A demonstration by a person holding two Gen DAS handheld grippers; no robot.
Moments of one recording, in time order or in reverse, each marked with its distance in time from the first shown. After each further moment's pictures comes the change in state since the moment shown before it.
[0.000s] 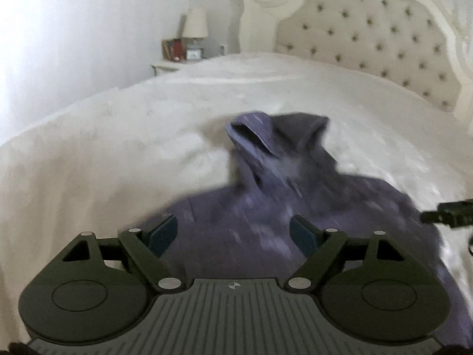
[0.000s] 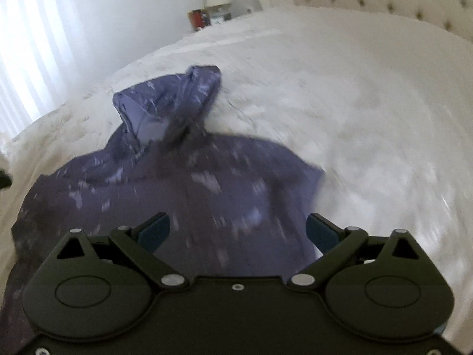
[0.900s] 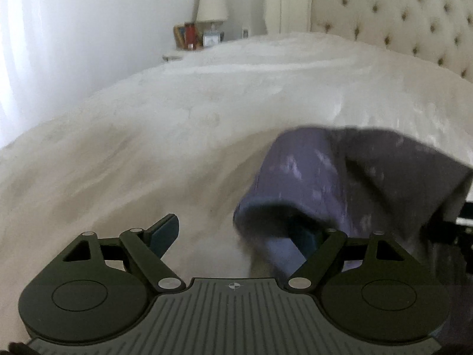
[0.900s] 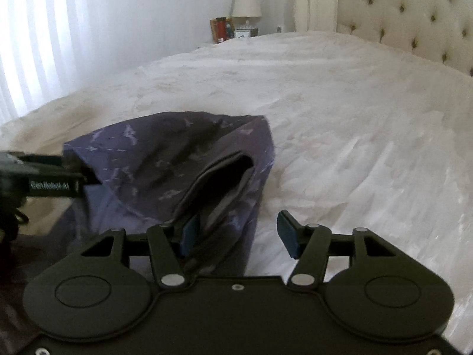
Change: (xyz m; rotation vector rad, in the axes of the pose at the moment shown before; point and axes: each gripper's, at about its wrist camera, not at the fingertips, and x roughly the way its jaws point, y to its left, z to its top) left arm 0.226 -0.002 0.082 0.010 0.022 0.122; right arm 0.179 0.059 0.114 -0.141 -0.075 -0.036
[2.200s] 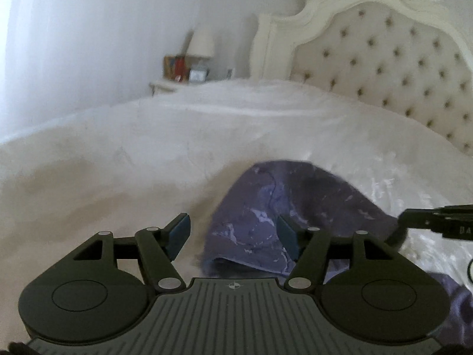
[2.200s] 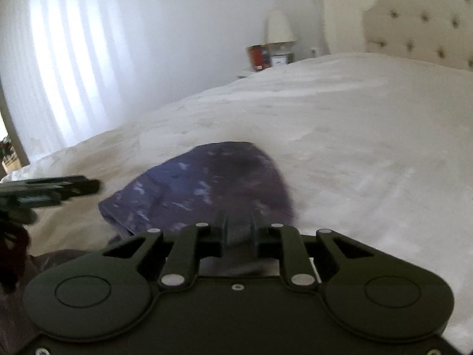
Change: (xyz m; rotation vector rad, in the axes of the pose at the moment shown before) left arm -0.079 0.037 -0.023 -0.114 -0.116 -0.154; right arm -0.029 -0.026 0.018 0.011 -0.089 0.241
